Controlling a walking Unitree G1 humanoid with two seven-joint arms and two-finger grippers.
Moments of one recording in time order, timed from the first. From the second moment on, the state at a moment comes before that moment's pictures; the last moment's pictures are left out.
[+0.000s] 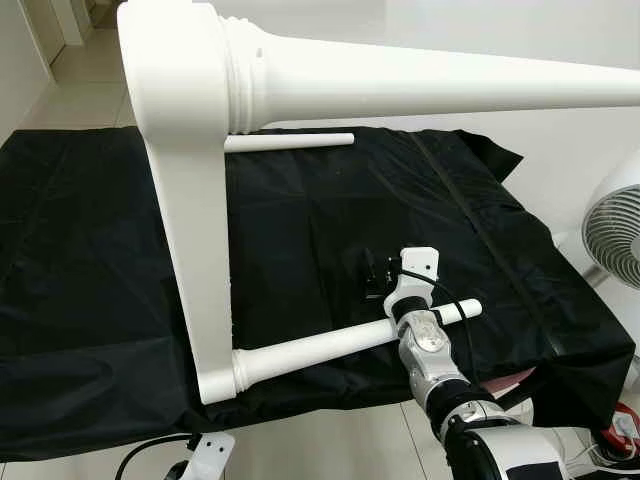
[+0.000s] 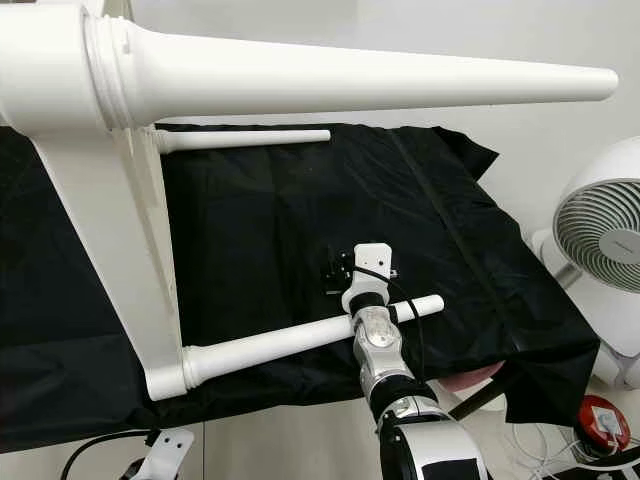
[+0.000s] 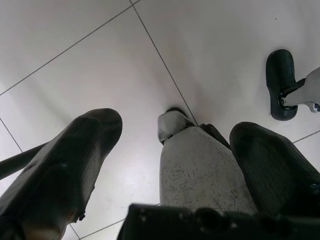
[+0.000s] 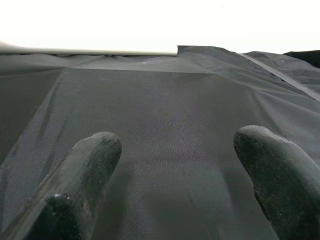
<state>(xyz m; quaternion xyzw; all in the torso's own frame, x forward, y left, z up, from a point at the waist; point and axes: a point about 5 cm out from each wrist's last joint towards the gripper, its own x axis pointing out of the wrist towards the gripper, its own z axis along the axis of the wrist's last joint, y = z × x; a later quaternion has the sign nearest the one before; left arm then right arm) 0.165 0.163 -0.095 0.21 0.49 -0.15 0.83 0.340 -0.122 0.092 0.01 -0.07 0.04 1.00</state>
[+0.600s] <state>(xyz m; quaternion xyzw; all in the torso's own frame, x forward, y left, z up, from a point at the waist) 0.163 0.162 -0.096 0.21 0.49 -0.15 0.83 0.340 -0.122 0.091 0.01 -0.07 0.04 1.00</state>
